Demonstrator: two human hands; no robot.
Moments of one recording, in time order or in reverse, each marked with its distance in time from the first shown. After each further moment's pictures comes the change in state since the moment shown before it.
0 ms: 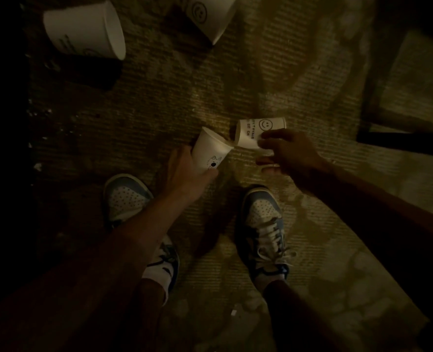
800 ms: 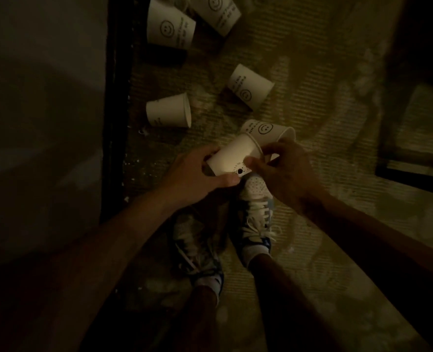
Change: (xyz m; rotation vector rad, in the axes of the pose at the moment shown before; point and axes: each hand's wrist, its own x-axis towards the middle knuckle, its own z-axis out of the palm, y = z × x) left_hand -0.022 0.027 -0.156 -0.124 -0.171 0.161; right_hand -0.082 -0.092 0.056 -0.366 0.117 -0.425
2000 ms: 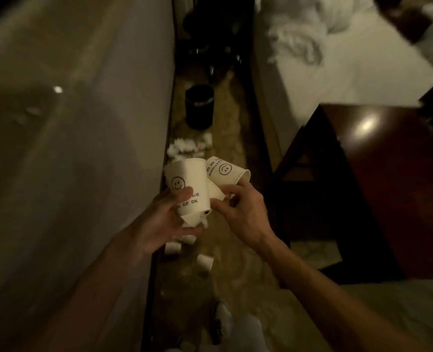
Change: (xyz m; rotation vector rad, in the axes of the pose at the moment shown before) left_hand -0.415 0.414 -0.174 -0.686 -0.214 0.287; right_hand -0.344 -0.295 -0.345 0.234 0.408 -0.540
